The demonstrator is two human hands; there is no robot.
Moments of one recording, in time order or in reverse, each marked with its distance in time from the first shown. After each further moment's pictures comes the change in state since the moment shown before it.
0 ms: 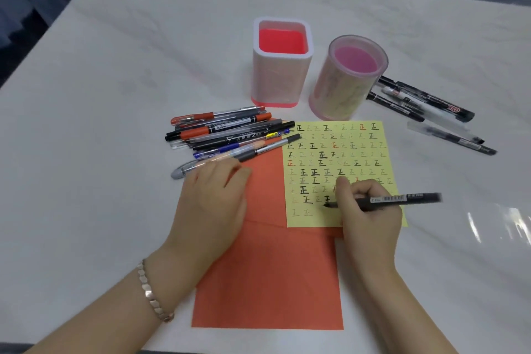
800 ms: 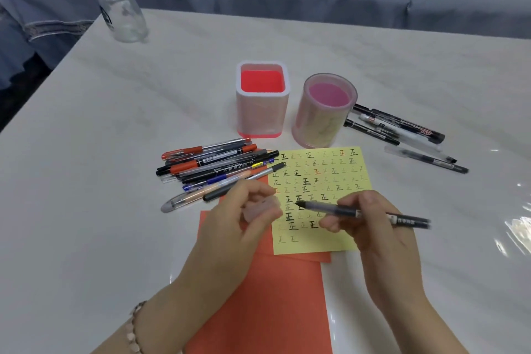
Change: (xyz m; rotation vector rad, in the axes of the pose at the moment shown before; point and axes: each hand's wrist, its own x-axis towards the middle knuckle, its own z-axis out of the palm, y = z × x) left_hand 0.029 0.060 -0.045 -0.918 -0.072 -0.369; right_hand 0.002 -0.048 -0.025 0.324 -0.259 0.049
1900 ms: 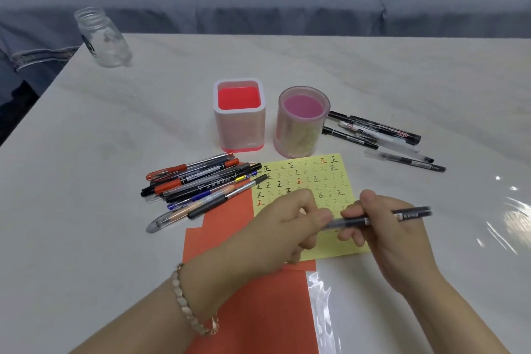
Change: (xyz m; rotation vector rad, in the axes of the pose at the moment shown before) left_hand 0.033 0.031 0.040 -0.351 -0.657 -0.347; right_hand 0.021 -0.010 -0.043 -0.083 -0.112 -0.013
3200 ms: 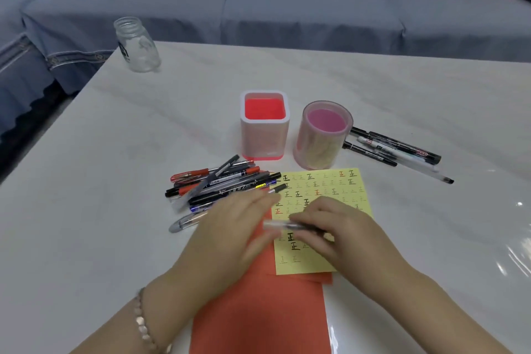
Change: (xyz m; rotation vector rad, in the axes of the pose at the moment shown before) left_hand -0.034 -0.039 -0.062 1.140 0.545 0.581; right_hand 0.018 0.003 0.043 -0.965 -0.403 -0.536
